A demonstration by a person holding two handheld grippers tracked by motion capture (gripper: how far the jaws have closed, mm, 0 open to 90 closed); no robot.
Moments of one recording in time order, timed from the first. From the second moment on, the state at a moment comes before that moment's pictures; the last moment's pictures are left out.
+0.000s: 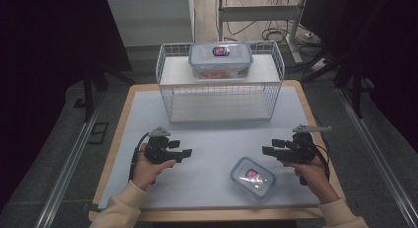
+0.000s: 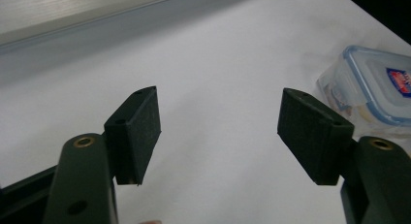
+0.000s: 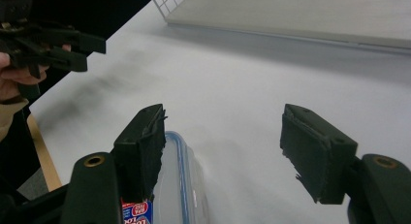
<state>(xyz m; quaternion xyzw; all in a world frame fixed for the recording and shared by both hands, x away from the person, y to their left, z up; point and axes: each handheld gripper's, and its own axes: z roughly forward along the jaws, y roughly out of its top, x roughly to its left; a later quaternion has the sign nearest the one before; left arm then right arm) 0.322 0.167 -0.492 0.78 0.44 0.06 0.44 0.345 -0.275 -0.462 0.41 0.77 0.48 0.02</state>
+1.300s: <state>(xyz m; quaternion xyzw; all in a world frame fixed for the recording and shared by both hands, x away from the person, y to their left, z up) 0.320 0.173 -0.506 0.79 0.44 0.06 0.42 0.242 -0.286 -0.503 0.34 0.88 0.33 0.07</state>
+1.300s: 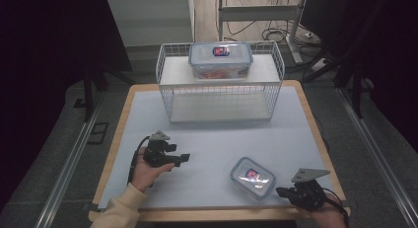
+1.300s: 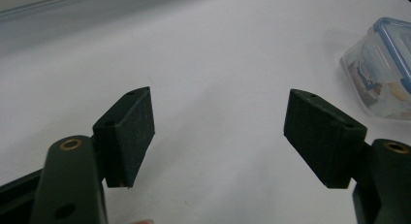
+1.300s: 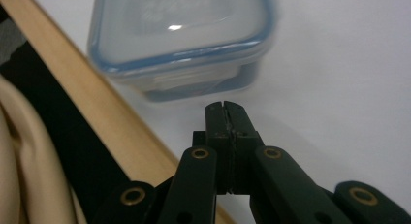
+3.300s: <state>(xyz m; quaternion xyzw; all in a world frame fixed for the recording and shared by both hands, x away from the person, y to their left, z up) 0.322 0.182 -0.509 0.78 0.46 0.05 0.43 0.314 -0.183 -0.505 0.30 0.88 0.35 0.05</state>
